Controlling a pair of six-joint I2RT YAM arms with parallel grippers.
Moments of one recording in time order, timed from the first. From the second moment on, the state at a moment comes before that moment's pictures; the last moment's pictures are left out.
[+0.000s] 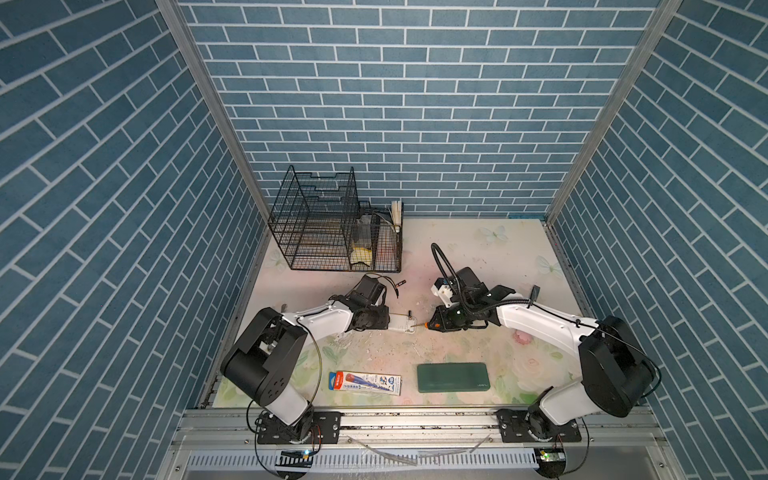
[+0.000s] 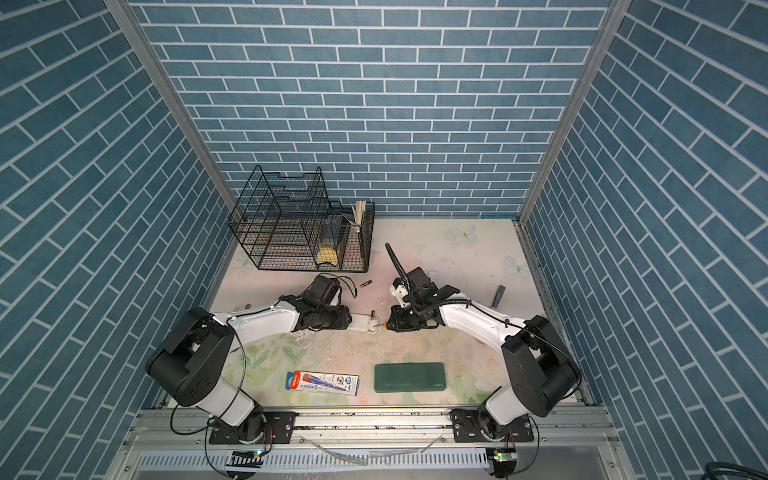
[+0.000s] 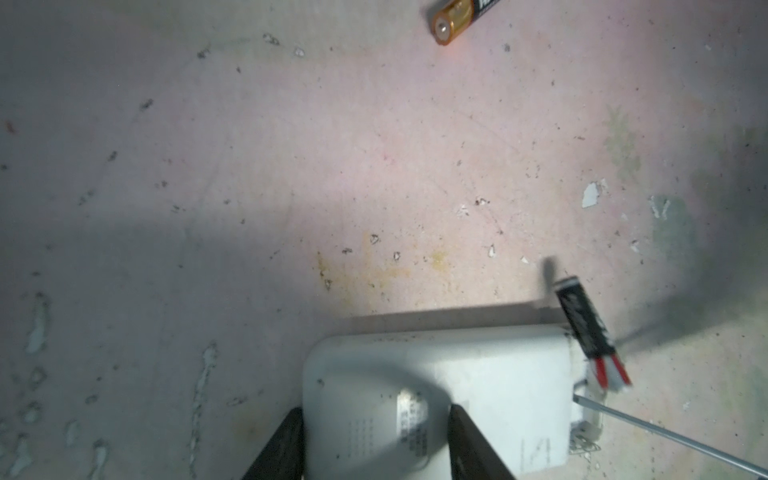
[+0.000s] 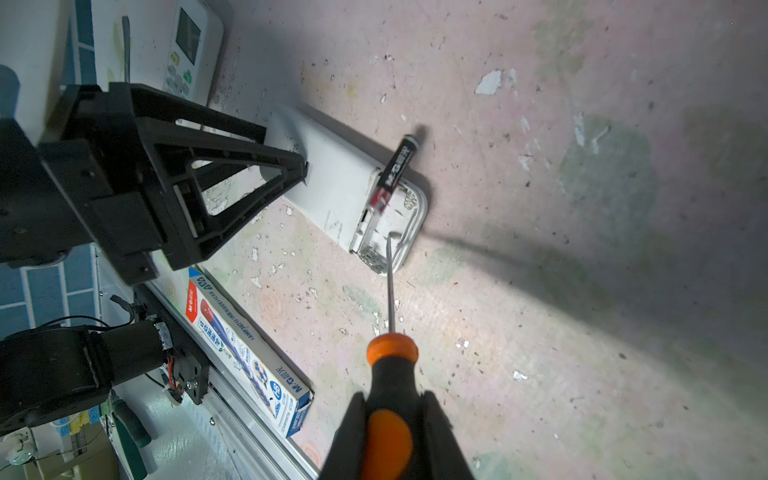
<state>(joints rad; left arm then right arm) -0.57 1.60 0.79 -0.27 0.10 -0.51 0.71 1.52 0.93 -0.50 -0.43 0.45</state>
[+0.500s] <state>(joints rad) -0.57 1.59 0.77 -0.25 0.10 -0.52 0.70 1.52 0.93 -0.48 -0.43 0.45</state>
